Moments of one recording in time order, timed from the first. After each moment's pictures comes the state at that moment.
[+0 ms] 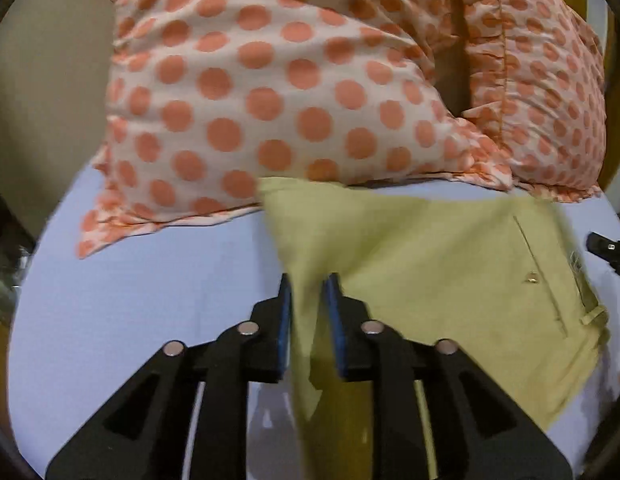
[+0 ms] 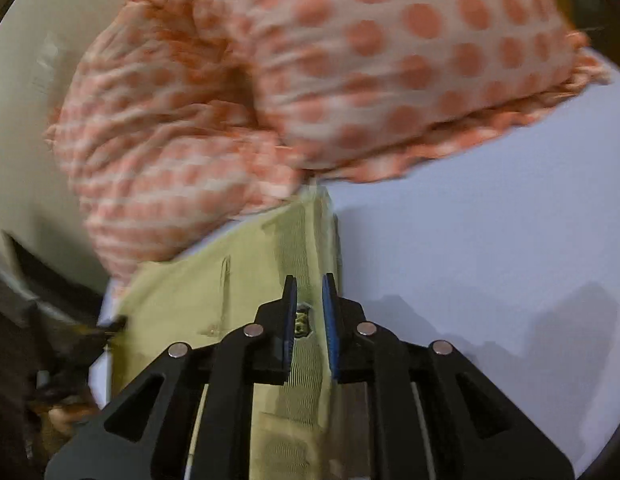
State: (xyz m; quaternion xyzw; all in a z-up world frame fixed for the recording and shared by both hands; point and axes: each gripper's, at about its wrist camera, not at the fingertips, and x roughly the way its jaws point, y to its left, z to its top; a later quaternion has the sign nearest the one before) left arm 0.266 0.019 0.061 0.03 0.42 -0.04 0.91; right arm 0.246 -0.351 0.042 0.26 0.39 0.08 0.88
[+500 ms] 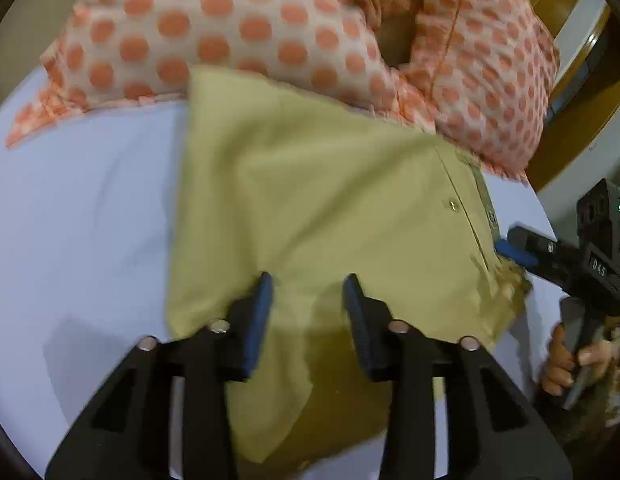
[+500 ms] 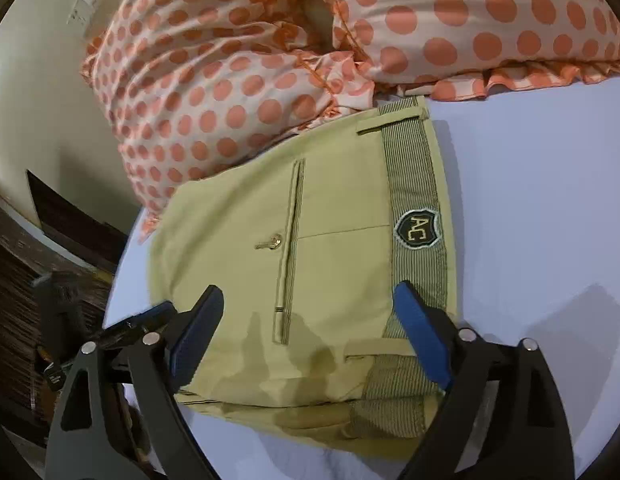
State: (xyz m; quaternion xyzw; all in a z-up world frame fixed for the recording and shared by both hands) left arm 0.230 0.008 0.025 -0.08 0.48 -0.16 0.86; right arm 0.229 -0.290 0.017 0.22 0.45 0.17 0.85
